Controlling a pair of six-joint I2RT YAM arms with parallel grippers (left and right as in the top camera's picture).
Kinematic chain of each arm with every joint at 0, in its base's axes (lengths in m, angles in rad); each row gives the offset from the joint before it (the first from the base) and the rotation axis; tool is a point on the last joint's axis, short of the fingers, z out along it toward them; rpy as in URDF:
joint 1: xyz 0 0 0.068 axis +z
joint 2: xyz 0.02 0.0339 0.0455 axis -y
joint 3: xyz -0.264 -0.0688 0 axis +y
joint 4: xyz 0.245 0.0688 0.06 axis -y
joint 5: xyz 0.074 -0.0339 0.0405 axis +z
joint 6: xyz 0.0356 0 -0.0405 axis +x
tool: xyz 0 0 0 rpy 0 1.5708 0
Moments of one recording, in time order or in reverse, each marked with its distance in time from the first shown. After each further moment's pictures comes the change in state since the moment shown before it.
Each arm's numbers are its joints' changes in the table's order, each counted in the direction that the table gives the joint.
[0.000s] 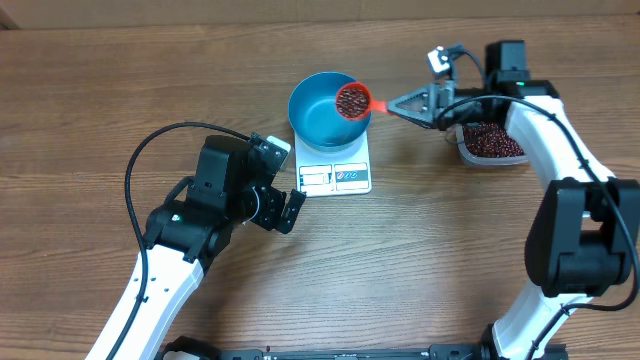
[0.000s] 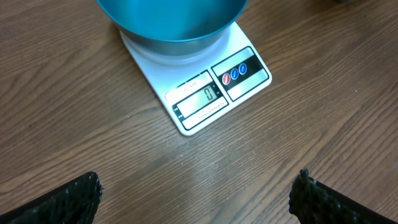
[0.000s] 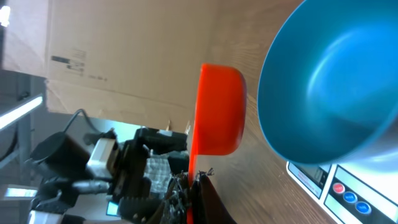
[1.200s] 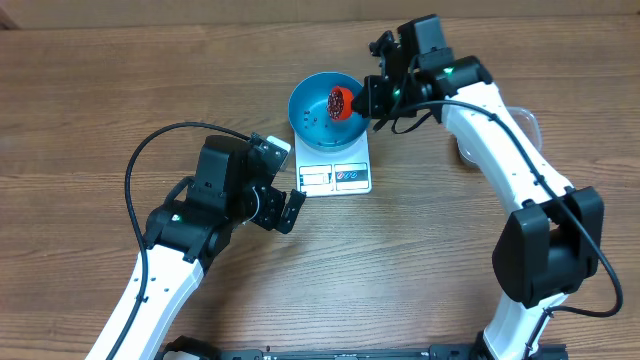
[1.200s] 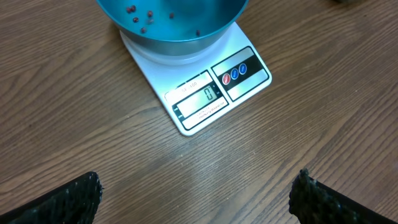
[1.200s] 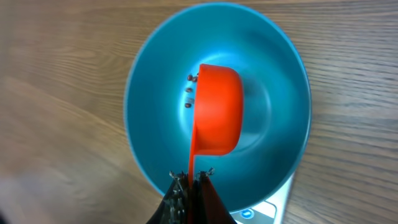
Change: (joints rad) left arm 0.000 0.000 0.000 0.000 0.000 0.000; right arm 0.306 0.000 -0.239 -0.218 -0.939 0.059
